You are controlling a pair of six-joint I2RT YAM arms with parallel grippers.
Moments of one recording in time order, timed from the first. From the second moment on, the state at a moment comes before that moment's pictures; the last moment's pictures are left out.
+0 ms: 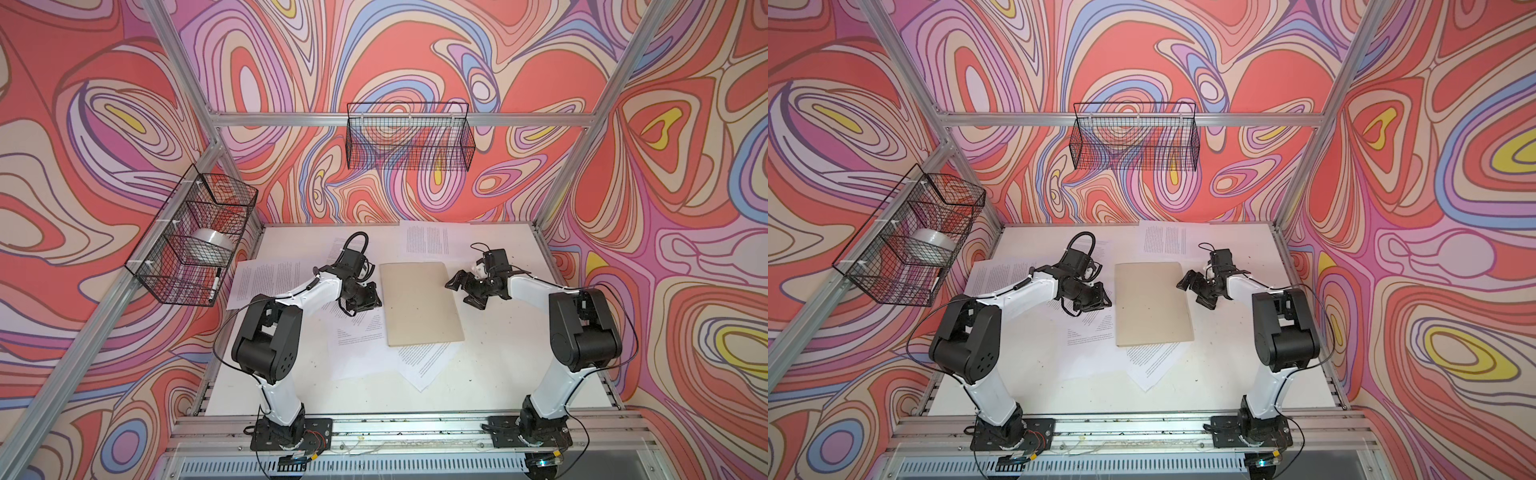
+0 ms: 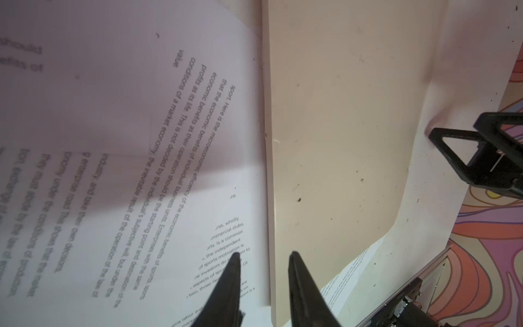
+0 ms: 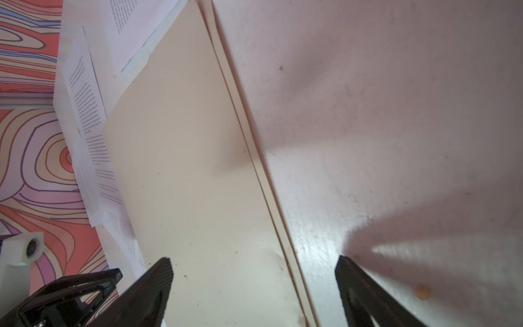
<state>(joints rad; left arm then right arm) -0.38 1.79 1.20 -0.58 0.39 -0.57 0.11 1.80 1.07 -0.32 -0.49 0.64</state>
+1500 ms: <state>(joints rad) -0.39 2.06 1.39 -0.55 0.35 -0.61 0.16 1.83 1.17 -0.38 -0.49 0.45</state>
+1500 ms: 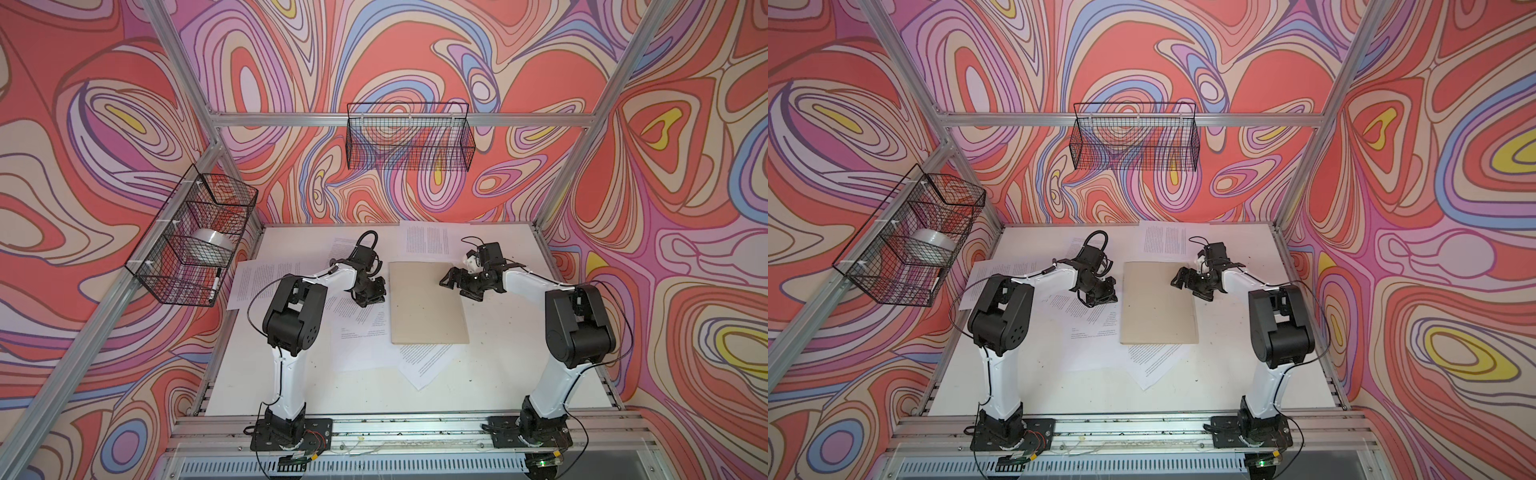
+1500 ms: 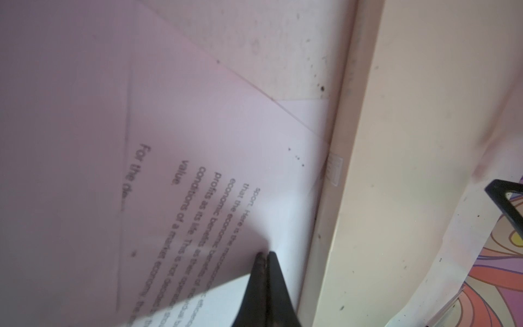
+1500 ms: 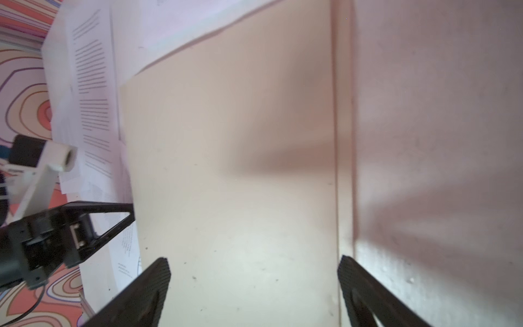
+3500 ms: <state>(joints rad) -0.39 2.07 1.29 -0.32 0.54 -0.68 0.16 1.83 1.18 -0.47 -0.44 0.38</state>
